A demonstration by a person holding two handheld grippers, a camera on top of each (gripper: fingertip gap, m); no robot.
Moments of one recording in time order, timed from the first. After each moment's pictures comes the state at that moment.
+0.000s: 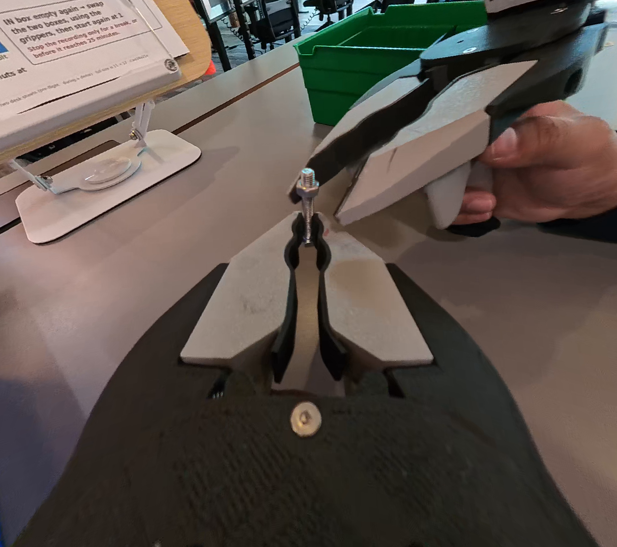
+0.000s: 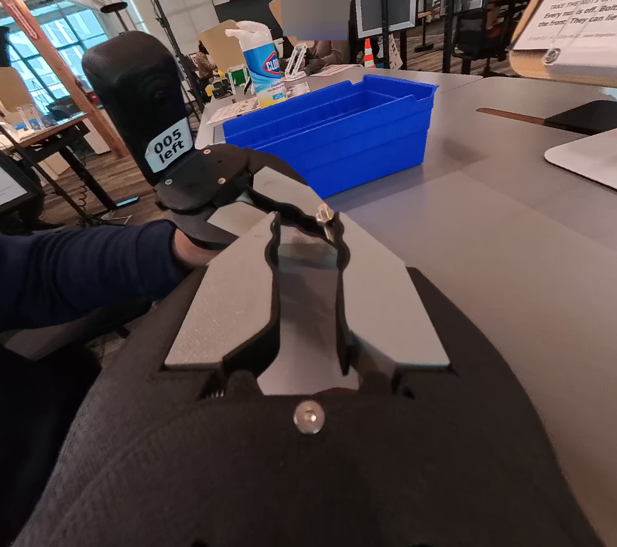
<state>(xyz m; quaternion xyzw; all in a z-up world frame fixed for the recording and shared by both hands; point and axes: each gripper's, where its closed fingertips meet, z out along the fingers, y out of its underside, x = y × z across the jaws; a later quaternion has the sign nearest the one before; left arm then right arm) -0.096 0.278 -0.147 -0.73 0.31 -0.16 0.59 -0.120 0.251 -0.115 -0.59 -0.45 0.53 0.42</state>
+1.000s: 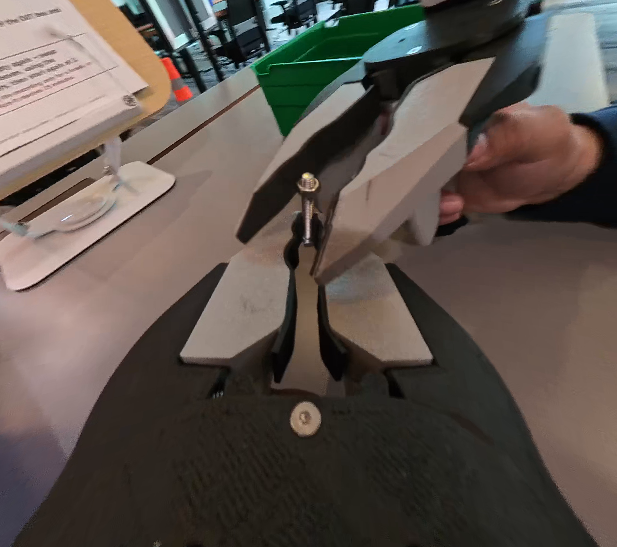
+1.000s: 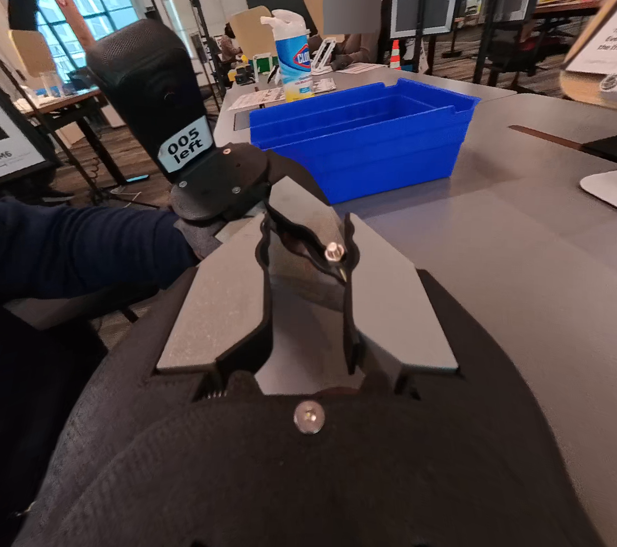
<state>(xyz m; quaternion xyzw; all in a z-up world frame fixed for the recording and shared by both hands) -0.073 0.262 -0.144 -0.70 0.36 -0.16 0.59 -0.126 0.226 -0.109 -0.55 -0.49 0.52 0.42</state>
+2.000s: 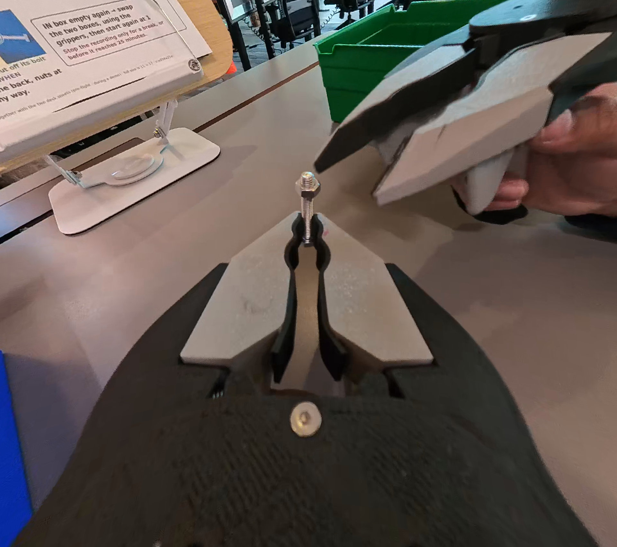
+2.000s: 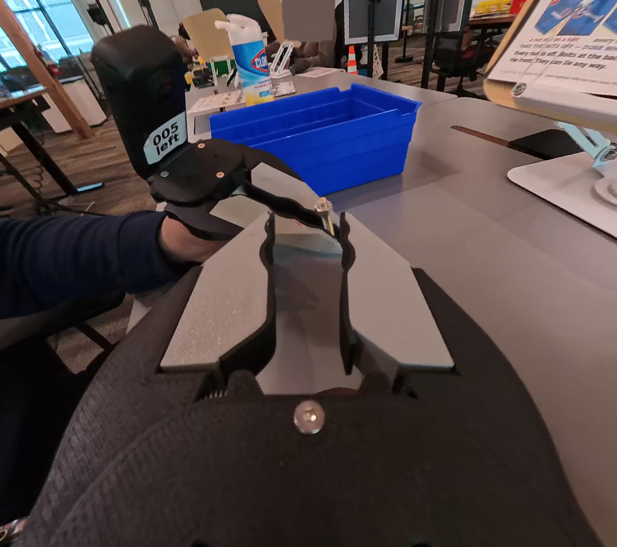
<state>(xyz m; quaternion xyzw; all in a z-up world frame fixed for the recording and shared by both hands) -0.105 0.283 -0.145 -0.74 0.29 -0.13 0.59 -0.111 0.252 -0.107 -0.58 -0.47 0.49 0.45</state>
